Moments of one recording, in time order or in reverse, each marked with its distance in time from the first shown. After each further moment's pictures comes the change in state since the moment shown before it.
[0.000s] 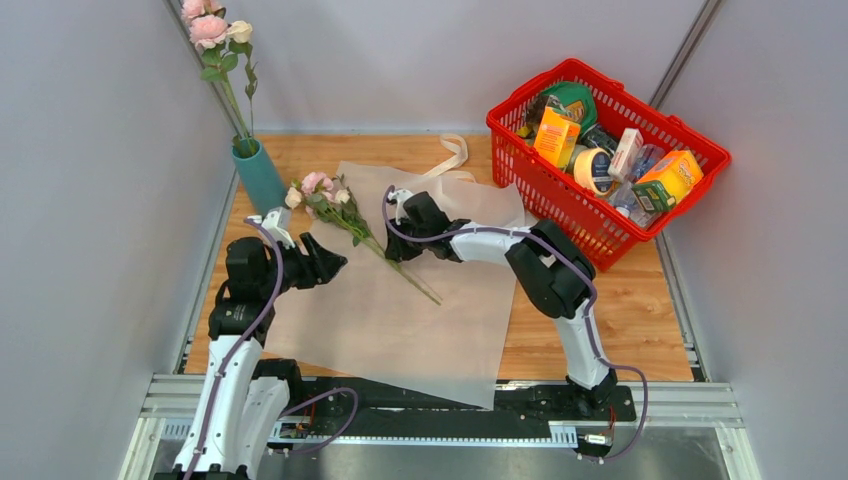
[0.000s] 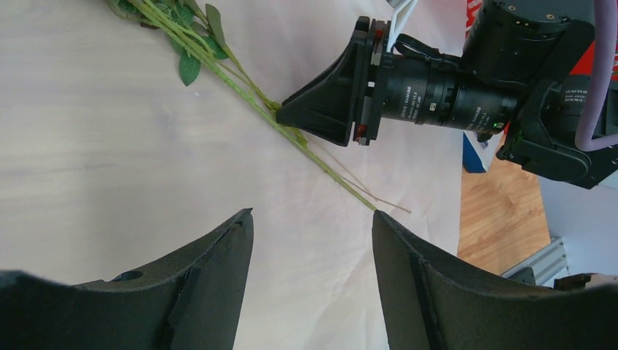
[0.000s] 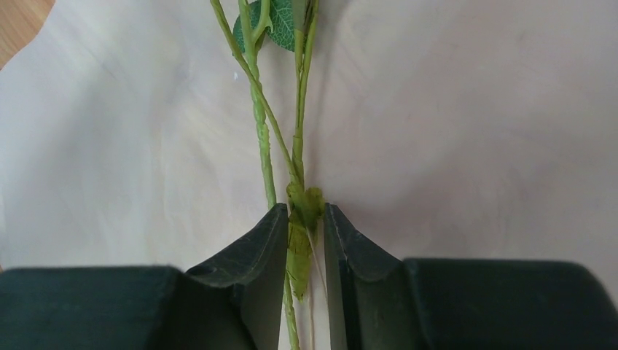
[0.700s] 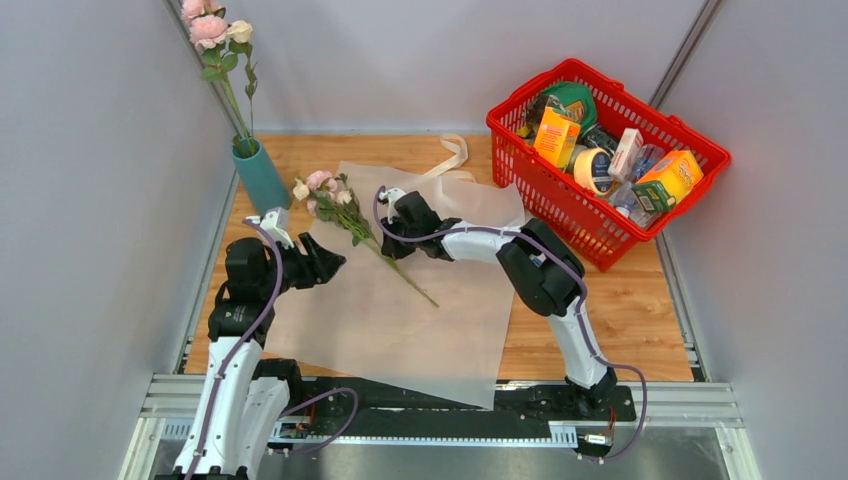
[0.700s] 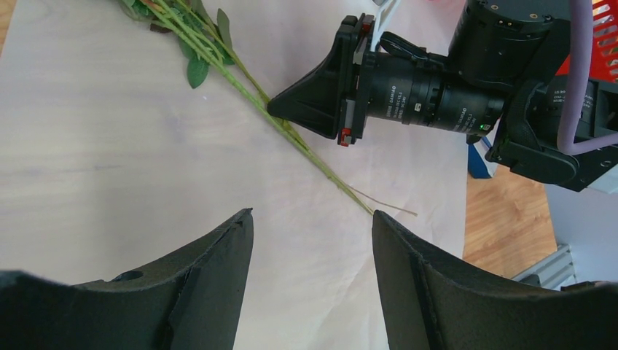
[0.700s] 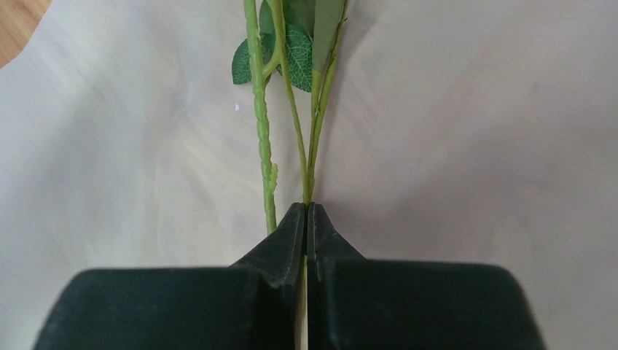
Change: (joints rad) left arm -0.001 -0.011 0.000 -0.002 -0.022 0.000; right arm 0.020 0.062 0.084 -0.010 0.038 -0.026
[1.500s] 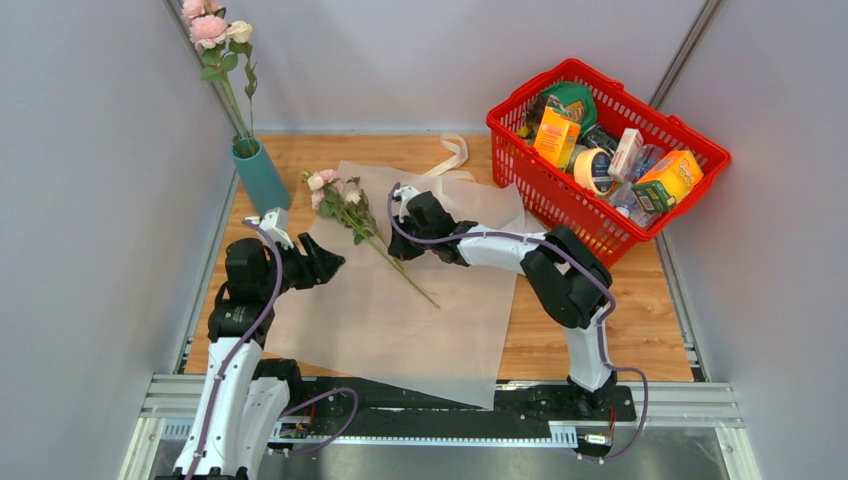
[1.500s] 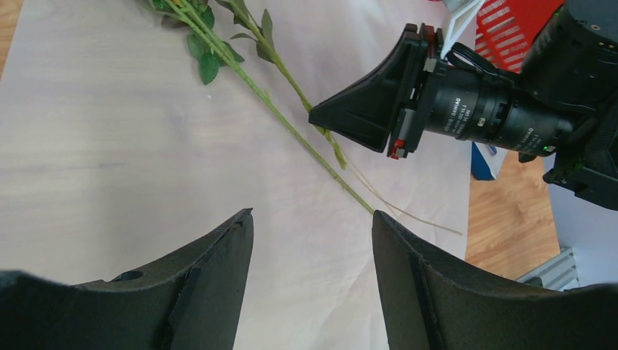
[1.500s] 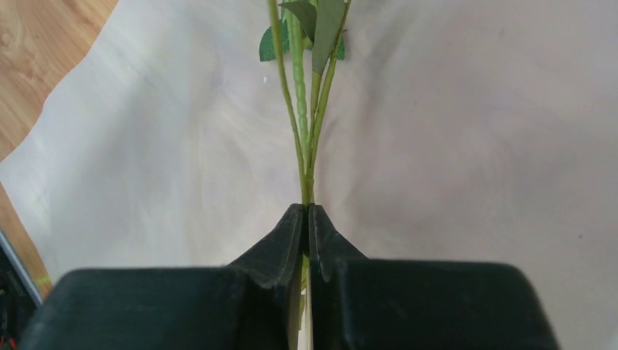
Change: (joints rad) left arm 0.000 -0.005 0.000 -0.008 -0.013 0.000; right arm 0.002 -0.153 -0.137 0.021 0.015 0.076
